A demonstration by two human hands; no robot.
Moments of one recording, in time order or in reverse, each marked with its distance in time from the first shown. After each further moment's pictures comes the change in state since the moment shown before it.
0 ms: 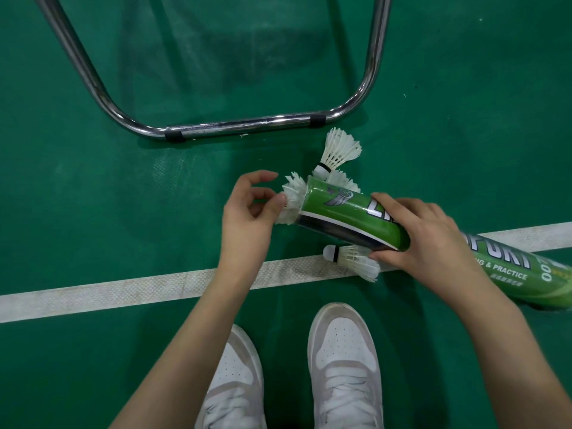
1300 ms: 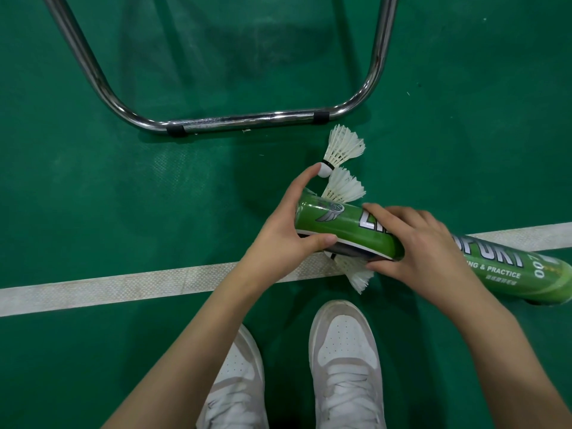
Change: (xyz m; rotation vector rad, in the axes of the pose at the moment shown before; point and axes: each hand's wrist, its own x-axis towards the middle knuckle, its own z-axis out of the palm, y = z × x) left_hand -0.009 -0.002 0.009 0.112 -0.501 0.002; right_hand -0.009 -0.008 0.007 -0.006 -0.011 -0.078
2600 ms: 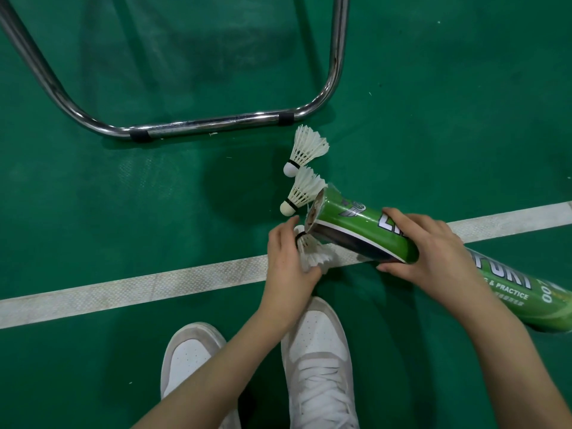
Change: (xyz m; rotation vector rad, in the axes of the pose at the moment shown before) left_hand -0.012 -0.051 0.080 0.301 0.221 -0.087; right_hand -0.034 0.059 0.001 0.025 0.036 0.170
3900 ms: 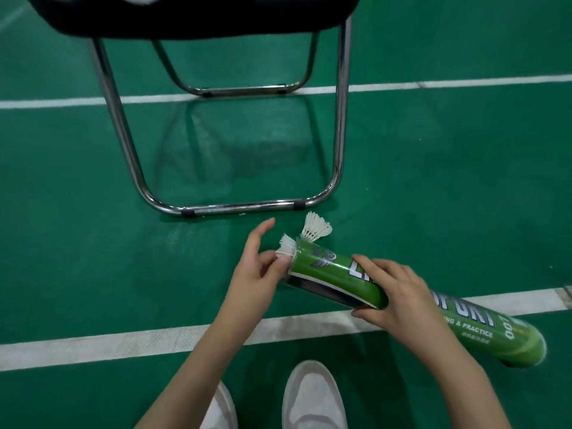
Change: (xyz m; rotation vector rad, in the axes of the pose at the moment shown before) left_hand 0.002 0.081 -0.098 -0.419 0.089 0.098; right_hand 0.010 -0.048 -0.044 0.064 0.110 -0.186
